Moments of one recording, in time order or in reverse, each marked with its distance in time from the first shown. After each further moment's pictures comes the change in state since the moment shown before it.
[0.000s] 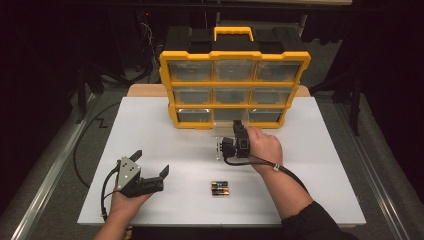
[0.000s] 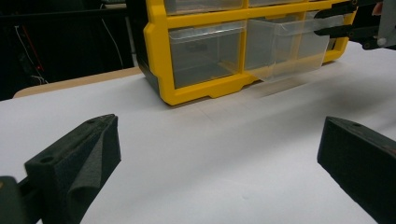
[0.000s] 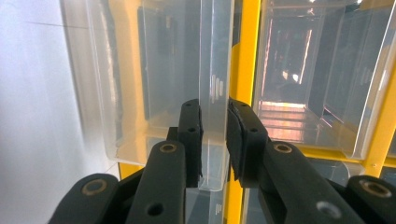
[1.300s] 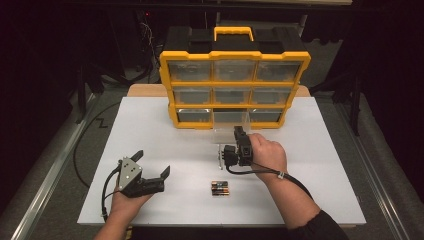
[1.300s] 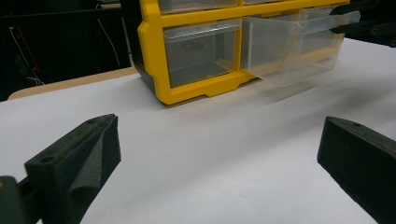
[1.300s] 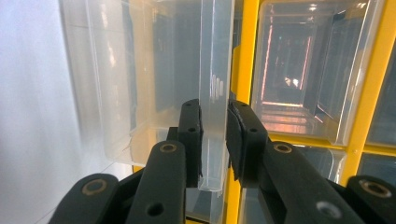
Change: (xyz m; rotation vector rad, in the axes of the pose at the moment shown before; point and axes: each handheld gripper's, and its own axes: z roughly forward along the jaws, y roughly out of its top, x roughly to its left) left arm -0.002 -0.001 0.001 0.003 -0.012 0.012; right arm 0.002 -0.004 -0.026 -0.021 0.013 -0.011
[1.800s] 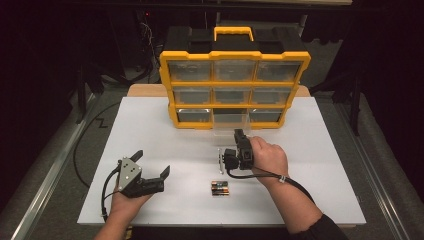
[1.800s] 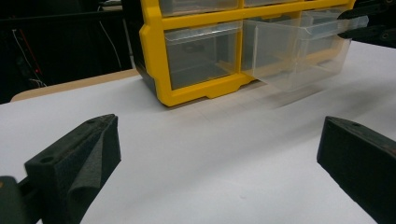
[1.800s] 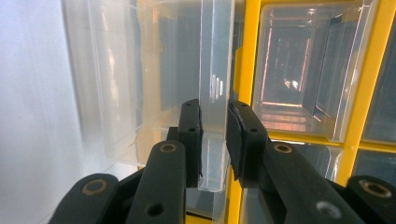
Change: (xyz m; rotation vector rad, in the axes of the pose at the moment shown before) left arm 0.000 0.001 -0.001 -0.005 0.006 0.003; right arm 0.004 -0.001 -0.010 -0.007 0.001 0.002
